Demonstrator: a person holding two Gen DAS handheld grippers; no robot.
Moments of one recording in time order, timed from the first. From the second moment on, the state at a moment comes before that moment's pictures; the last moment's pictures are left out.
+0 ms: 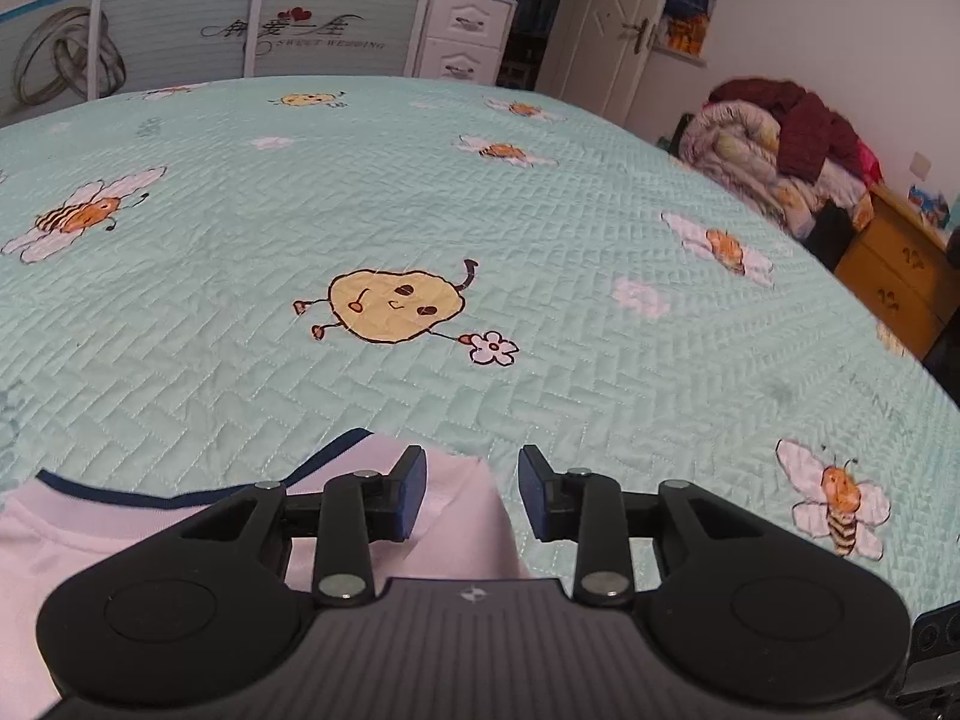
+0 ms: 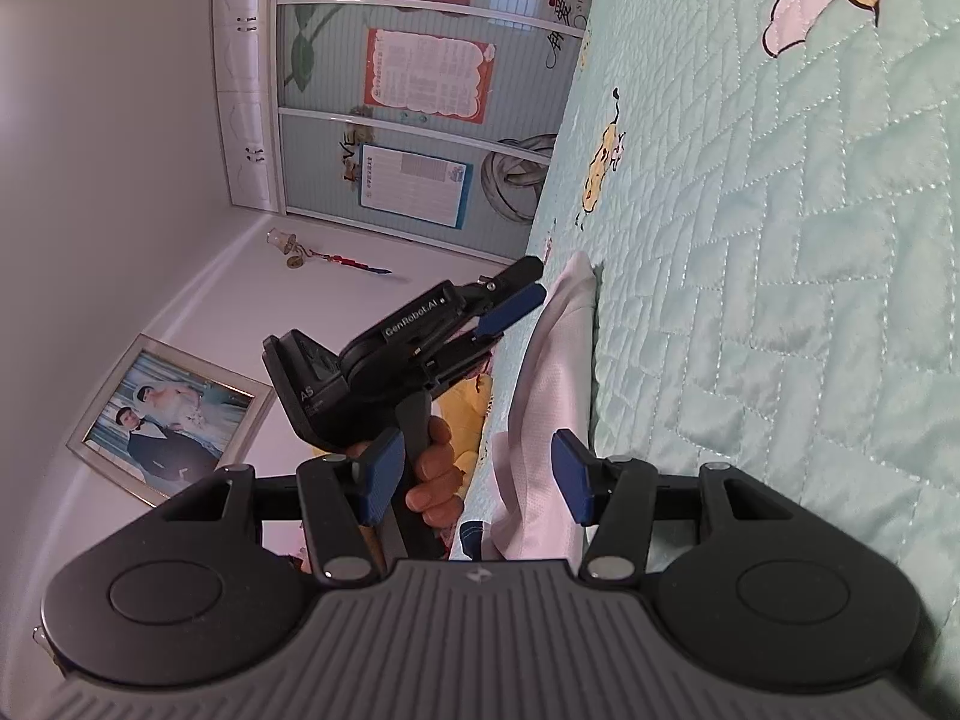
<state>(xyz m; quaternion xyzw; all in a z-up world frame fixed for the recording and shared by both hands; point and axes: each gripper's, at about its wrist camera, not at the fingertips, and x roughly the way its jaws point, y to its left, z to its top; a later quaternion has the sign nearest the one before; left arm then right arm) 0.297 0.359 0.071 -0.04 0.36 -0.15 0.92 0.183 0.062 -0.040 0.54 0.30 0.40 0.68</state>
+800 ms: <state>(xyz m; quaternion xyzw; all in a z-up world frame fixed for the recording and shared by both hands) 0.302 0.359 0.055 -0.03 0.38 -0.20 0.90 0.181 0.063 -0.035 0.53 0.30 0.40 0.69</state>
